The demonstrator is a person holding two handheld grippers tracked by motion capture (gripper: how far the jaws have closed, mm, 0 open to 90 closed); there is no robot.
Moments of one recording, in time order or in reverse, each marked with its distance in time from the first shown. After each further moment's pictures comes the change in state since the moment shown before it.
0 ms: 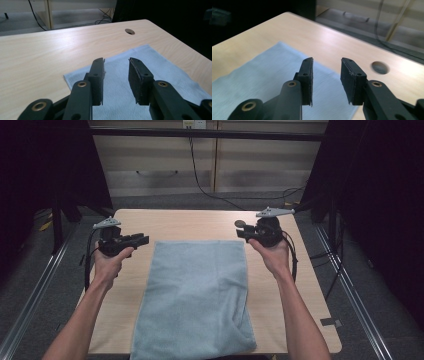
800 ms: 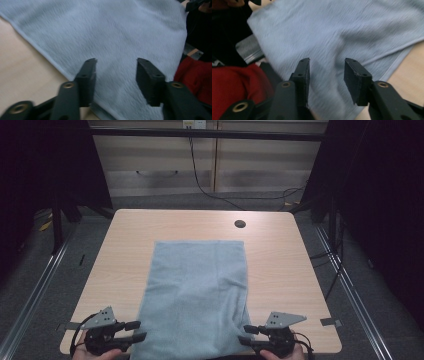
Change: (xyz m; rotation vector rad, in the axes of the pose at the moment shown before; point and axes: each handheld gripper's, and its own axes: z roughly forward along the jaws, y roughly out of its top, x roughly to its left) left arm -0.103 -0.170 -0.089 0.242 -0.232 0.111; right arm 0.120 -0.200 -0.094 0.151 0.316 0.032
